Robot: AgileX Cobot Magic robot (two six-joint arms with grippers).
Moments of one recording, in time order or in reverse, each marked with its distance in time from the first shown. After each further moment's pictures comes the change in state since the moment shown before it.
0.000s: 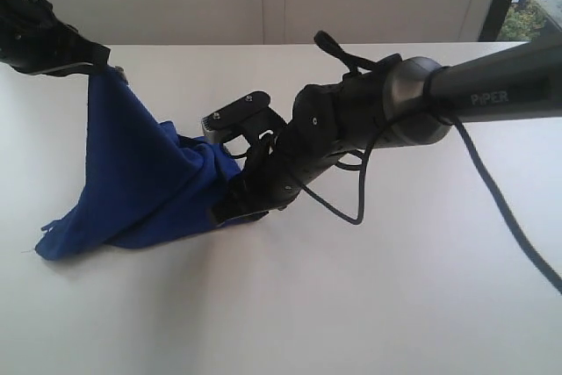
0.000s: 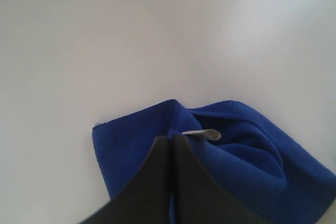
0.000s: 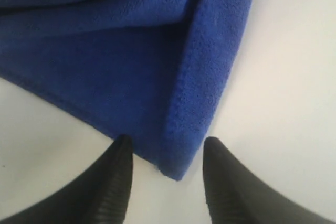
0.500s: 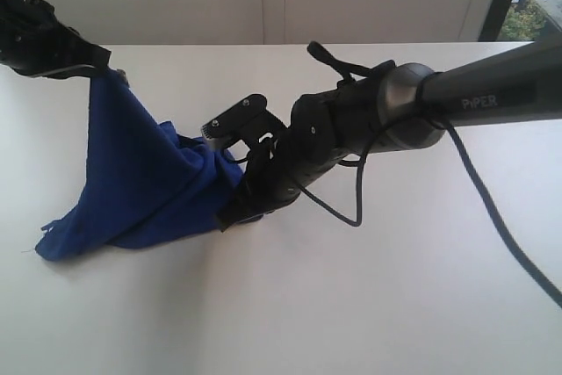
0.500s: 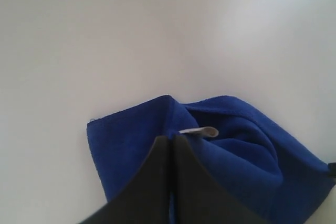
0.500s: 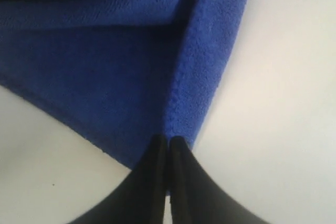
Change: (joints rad) left arm 0.000 0.000 0.000 0.000 0.020 0.000; right arm 0.000 0.016 0.000 -0.077 -0.036 0.000
